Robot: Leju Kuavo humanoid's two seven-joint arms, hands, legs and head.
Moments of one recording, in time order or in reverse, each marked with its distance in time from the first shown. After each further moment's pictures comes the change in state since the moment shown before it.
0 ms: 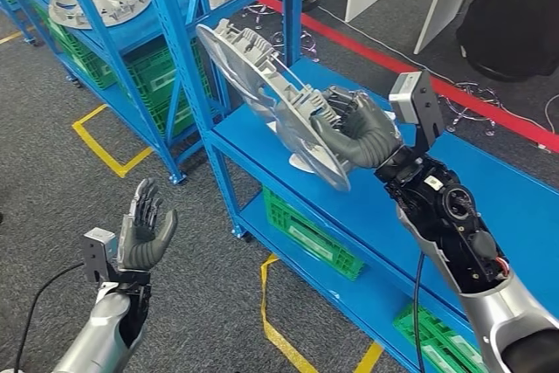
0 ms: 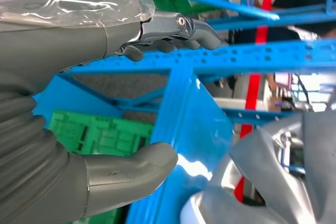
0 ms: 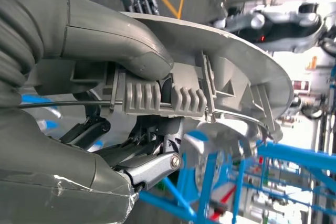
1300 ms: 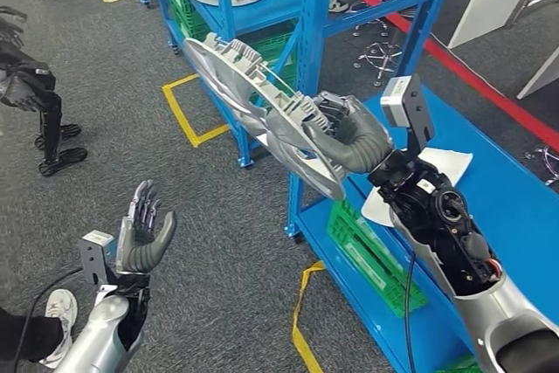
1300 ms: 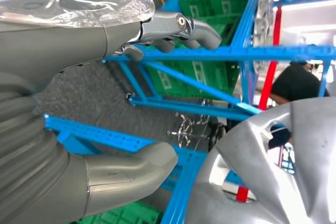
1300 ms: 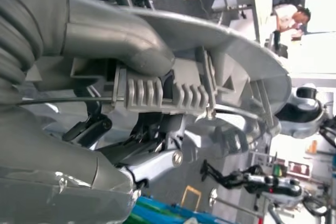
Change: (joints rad) left arm 0.002 -0.008 0.000 -0.001 -0.007 -0.014 0.000; right arm 0.017 0.006 0.000 -0.002 -0.016 0.003 0.001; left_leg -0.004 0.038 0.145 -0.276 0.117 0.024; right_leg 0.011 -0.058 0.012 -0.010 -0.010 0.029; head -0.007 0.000
